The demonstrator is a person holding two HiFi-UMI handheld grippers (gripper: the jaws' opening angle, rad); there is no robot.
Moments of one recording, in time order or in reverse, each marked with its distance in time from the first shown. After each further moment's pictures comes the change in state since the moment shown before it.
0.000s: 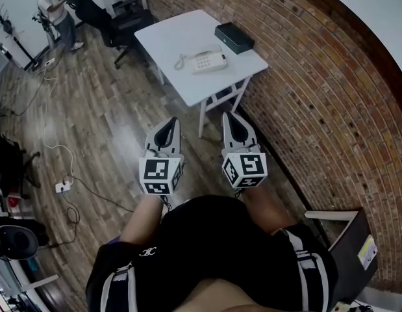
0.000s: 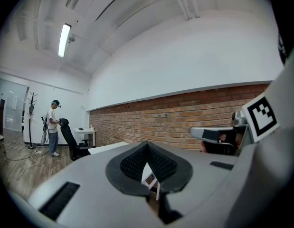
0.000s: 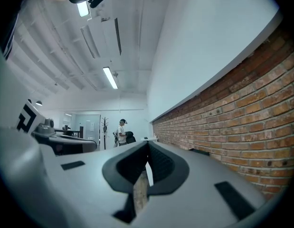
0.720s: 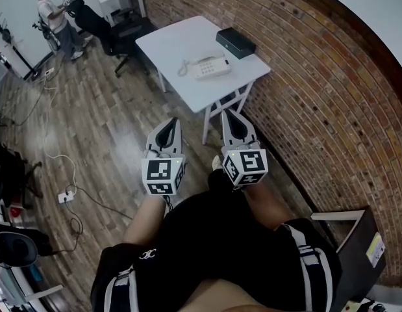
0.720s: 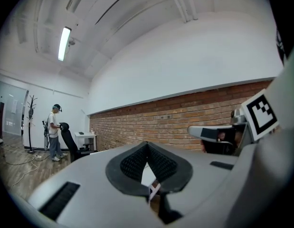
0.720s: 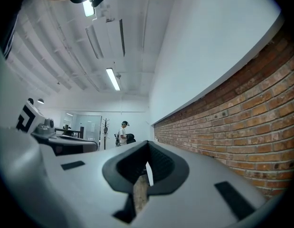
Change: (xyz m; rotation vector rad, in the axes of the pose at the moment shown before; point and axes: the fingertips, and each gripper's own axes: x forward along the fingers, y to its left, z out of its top) left arm 0.006 0.034 -0.002 0.029 -0.040 0.003; right arm 0.032 0.023 -0.001 -0.033 -0.040 0.012
